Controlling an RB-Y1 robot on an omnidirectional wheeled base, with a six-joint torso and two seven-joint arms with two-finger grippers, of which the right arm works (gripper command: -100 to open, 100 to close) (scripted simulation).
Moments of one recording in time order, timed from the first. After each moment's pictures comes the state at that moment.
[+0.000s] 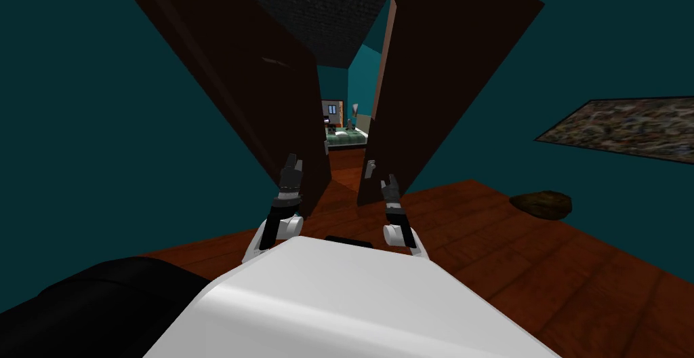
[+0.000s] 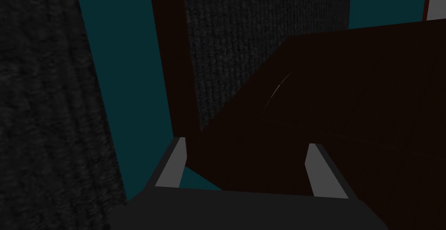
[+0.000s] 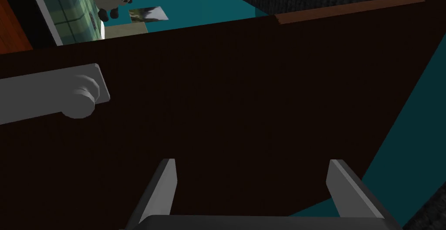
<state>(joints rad) 0.27 -0.08 0.16 -1.81 -0.06 -0.42 -0.08</state>
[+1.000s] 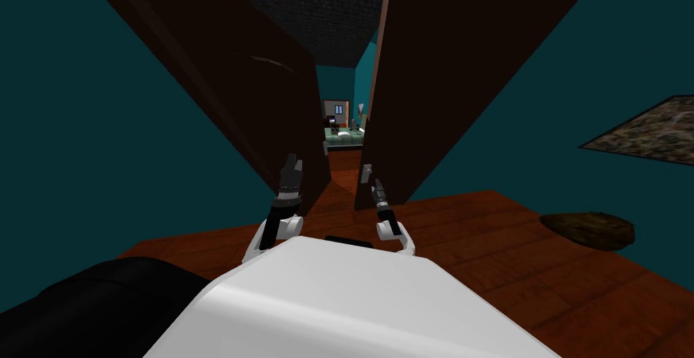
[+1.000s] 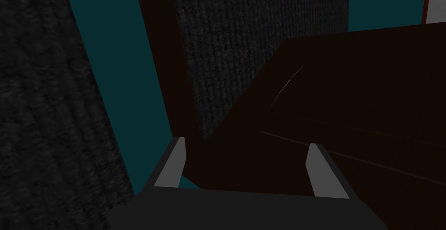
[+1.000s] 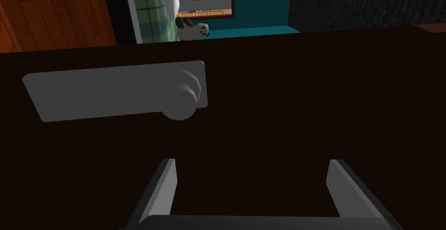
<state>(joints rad) 0.13 -0.09 0.21 -1.52 -0.02 -0.33 -0.07</state>
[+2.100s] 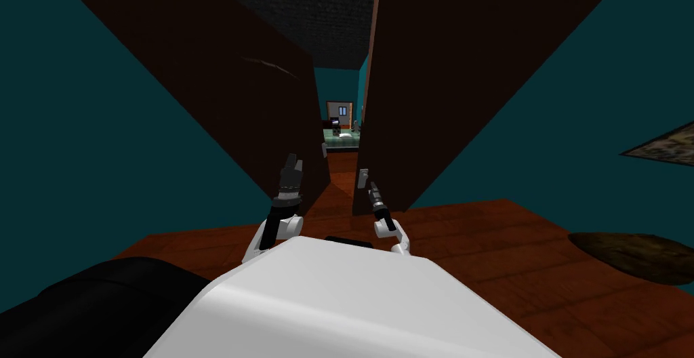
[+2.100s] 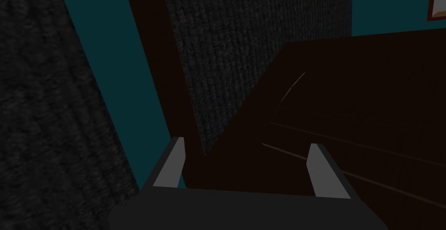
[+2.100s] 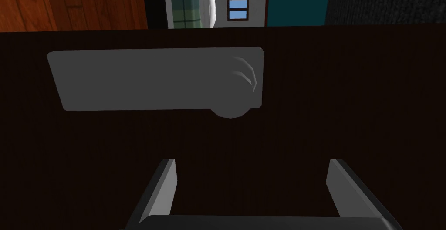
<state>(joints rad) 0.04 -0.09 0.22 -1.35 -0.01 -0.28 -0.07</state>
